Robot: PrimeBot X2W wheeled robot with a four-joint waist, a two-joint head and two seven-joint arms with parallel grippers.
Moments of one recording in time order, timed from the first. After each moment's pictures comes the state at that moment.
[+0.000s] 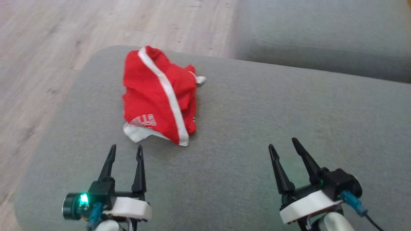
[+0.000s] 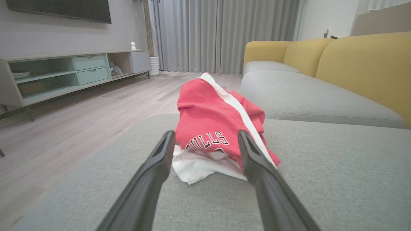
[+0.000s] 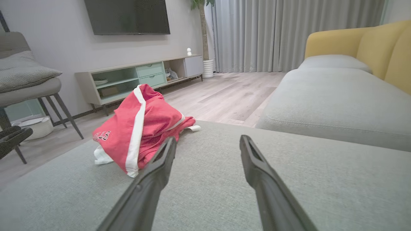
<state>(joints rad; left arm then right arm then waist) -0.07 0.06 -0.19 0.34 -0.13 0.06 -0.25 0.00 -0.04 0.24 0.24 0.13 0.13 -0.25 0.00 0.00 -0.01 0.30</state>
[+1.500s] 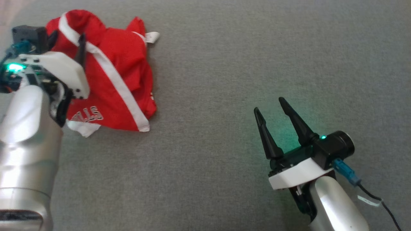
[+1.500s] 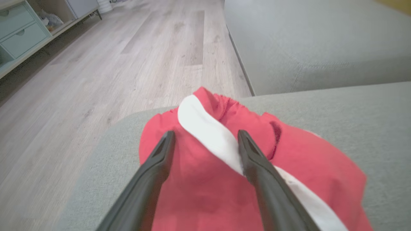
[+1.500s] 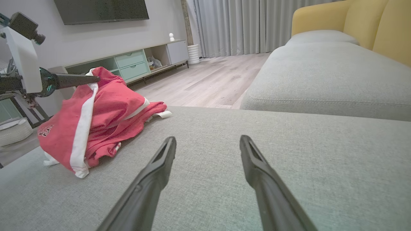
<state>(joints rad) -0.86 0.26 -0.19 0.82 -0.26 -0.13 0.16 -0.18 -0.05 0.31 0.21 0.10 0.13 -0.25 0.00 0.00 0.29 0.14</state>
